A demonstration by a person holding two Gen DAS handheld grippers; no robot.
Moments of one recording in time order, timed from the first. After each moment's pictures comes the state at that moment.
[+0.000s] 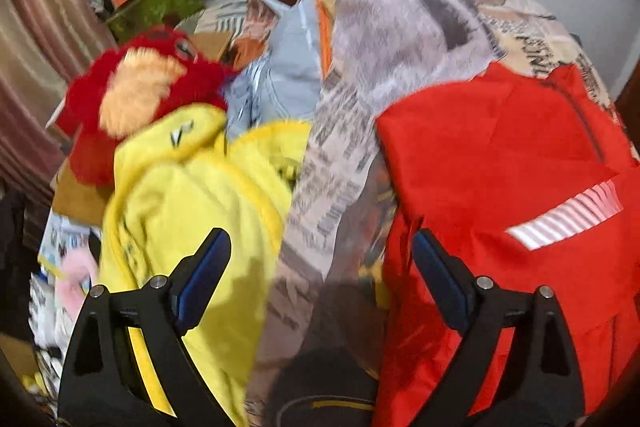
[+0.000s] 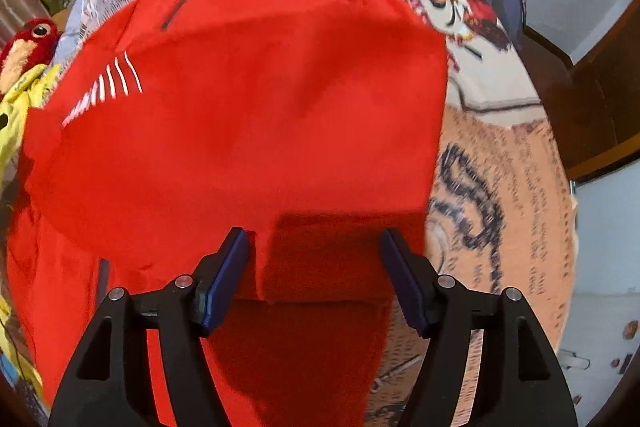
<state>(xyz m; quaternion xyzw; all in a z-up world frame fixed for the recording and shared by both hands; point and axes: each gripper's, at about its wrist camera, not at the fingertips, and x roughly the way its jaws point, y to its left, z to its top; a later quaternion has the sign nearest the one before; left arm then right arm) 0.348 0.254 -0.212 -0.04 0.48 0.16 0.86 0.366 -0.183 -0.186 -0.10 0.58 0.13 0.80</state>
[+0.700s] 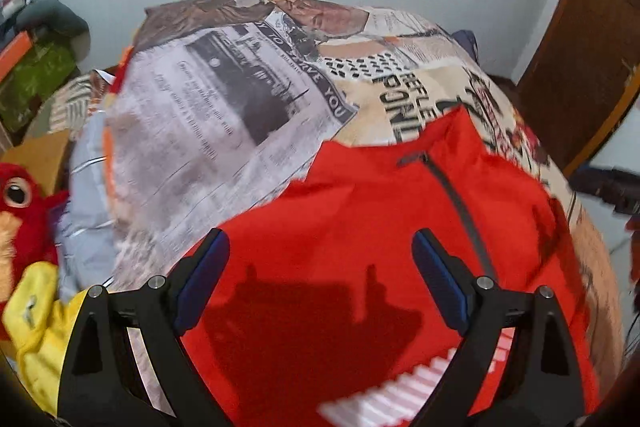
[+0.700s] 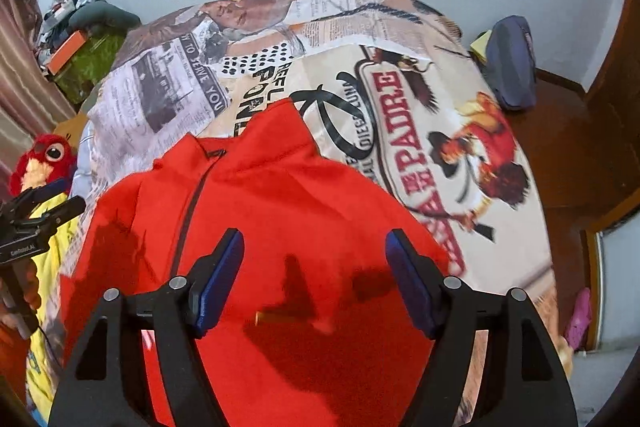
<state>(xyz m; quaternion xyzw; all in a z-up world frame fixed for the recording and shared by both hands) 0.525 0.143 -0.202 -0.05 0.45 -0.04 0.89 0.518 -0.159 -0.143 -0.02 0.50 0.16 0.85</state>
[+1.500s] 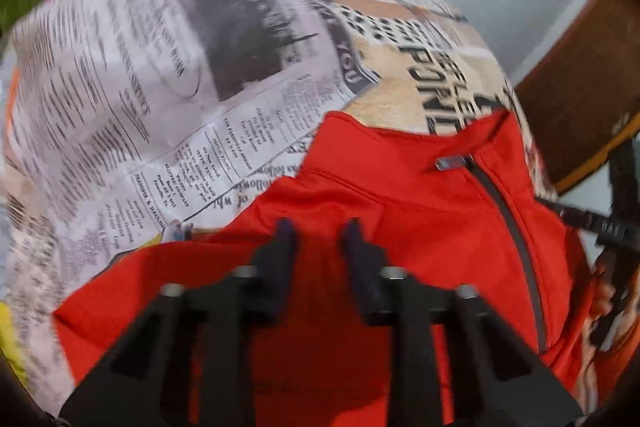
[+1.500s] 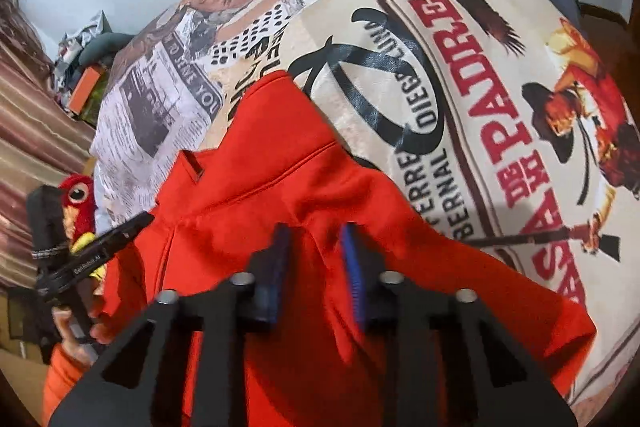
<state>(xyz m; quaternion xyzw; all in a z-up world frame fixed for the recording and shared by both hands) 0.584 0.151 -0.286 -0.12 0.48 -0.08 0.87 0.561 -0.154 -0.213 0.11 0.53 0.22 0.81</state>
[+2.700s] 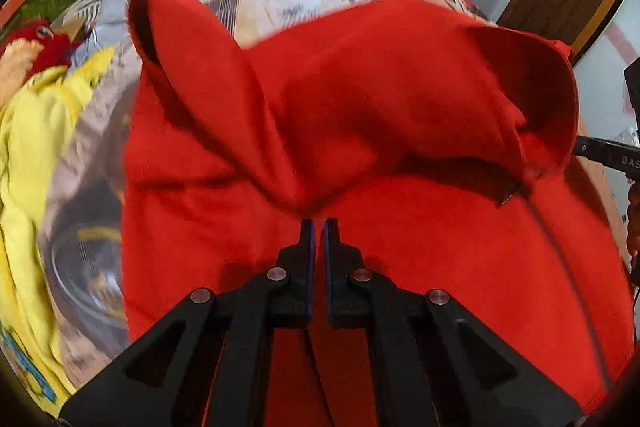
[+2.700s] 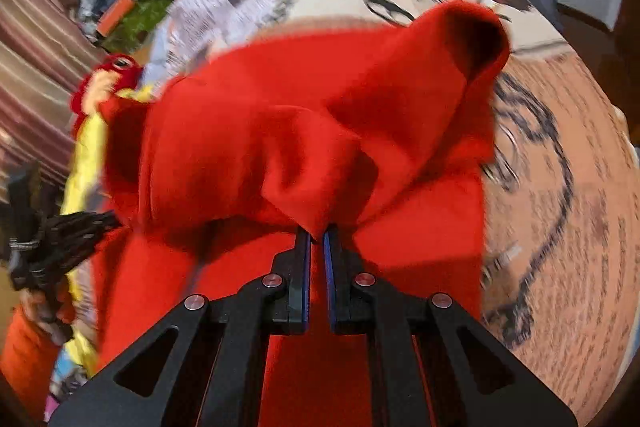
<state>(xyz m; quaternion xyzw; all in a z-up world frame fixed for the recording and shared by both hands) 0.248 0.090 -0.276 -0.04 0.53 -0.06 0.84 0.274 -0.186 -0.203 0.02 0.55 0.22 0.80</state>
